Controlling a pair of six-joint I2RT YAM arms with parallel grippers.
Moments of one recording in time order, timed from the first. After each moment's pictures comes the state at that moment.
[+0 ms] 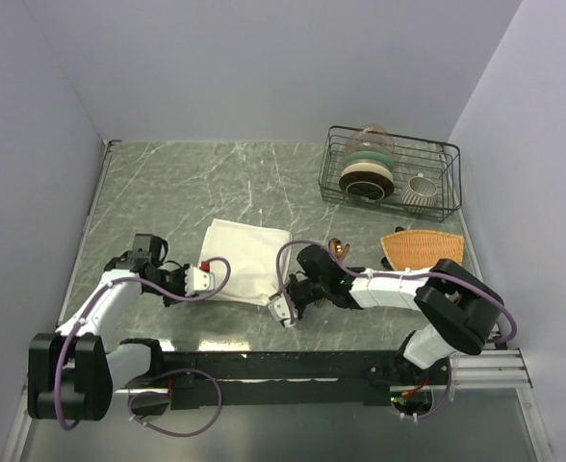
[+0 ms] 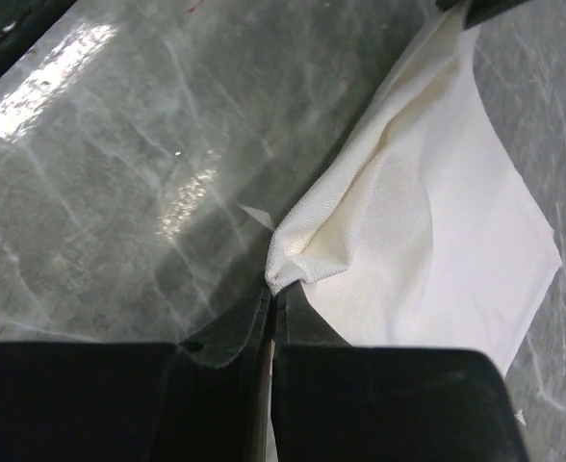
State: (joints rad) left arm -0.04 1.11 0.56 -0.75 0.67 1.38; right arm 0.87 1.51 0.60 0.18 -0.69 -1.24
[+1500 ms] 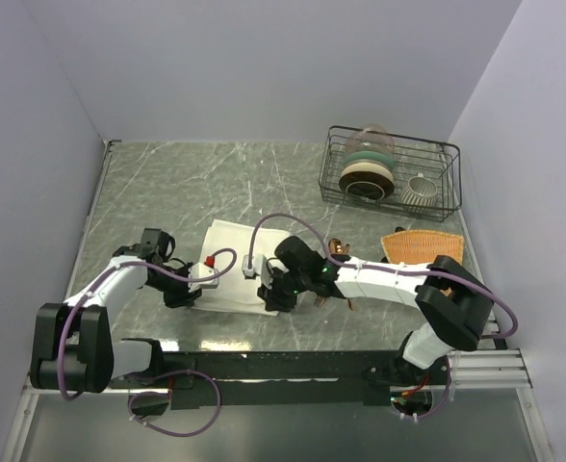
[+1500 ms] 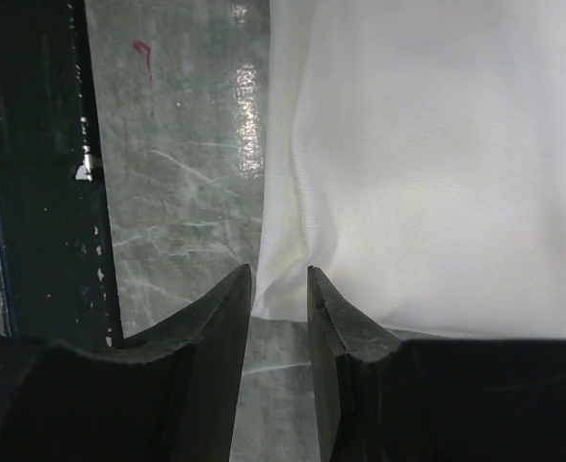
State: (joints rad) left arm -0.08 1.25 0.61 -0.79 0.57 1.33; right arm 0.96 1.54 0.85 -0.14 -0.45 -0.29
